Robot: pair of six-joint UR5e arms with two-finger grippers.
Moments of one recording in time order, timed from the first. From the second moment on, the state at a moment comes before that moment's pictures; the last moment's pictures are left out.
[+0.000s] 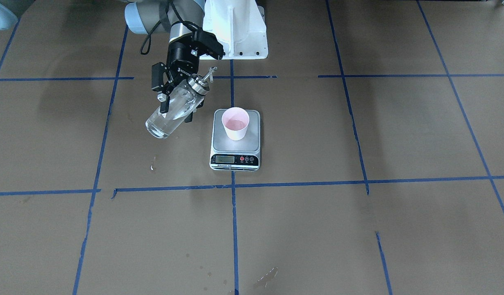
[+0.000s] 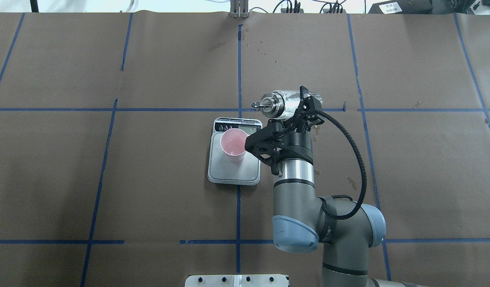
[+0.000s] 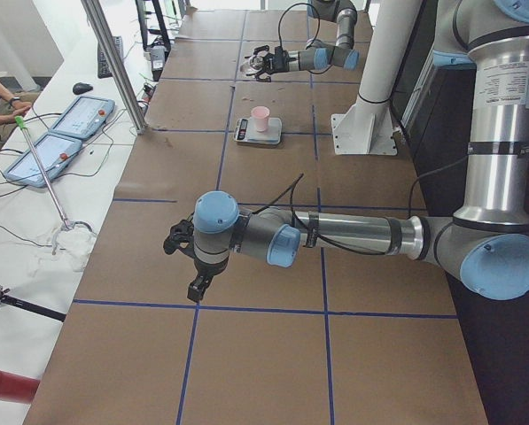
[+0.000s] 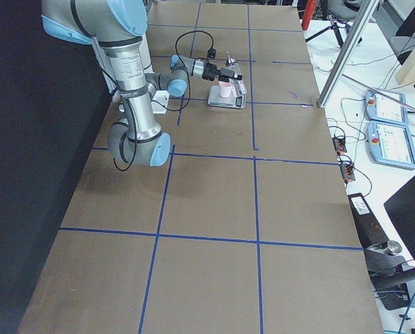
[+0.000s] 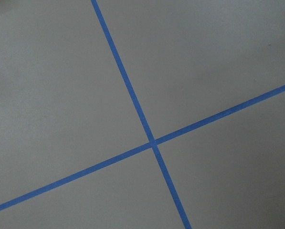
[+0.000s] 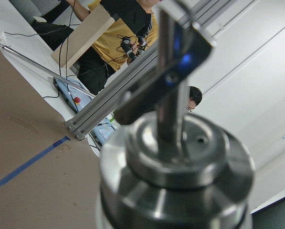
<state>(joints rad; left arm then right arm) -1.56 -1.55 -1.64 -1.81 -2.32 0.19 0.22 -1.11 1.86 -1.35 0.35 0.56</state>
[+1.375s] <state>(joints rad) -1.56 -1.54 -1.67 -1.81 -2.32 0.19 0.41 -1.45 2.10 -1.35 0.89 1.25</state>
